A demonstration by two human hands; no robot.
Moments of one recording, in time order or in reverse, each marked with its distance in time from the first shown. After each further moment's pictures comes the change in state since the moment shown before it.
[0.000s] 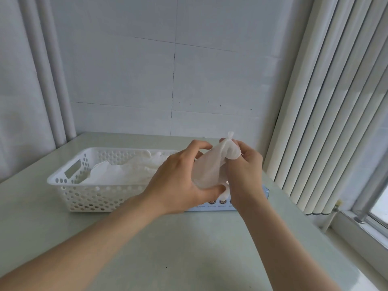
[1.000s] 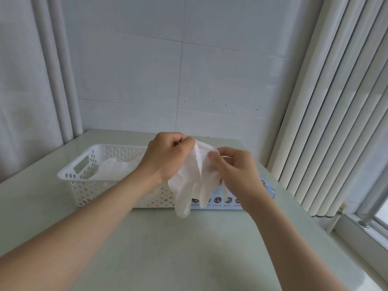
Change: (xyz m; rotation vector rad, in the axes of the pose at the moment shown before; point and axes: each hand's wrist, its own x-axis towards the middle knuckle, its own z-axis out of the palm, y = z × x) left_hand 0.024 -0.012 -0.036 -0.260 0.142 -0.357; right_hand -0.004 0.002 -0.002 -0.313 -0.303 0.008
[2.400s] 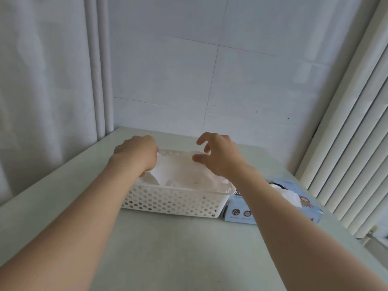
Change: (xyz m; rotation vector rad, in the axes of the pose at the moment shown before) left_hand 0.044 -0.075 -0.125 0.979 -0.067 -0.388; right_hand 0.102 -0.015 0.112 -0.820 -0.229 -0.237
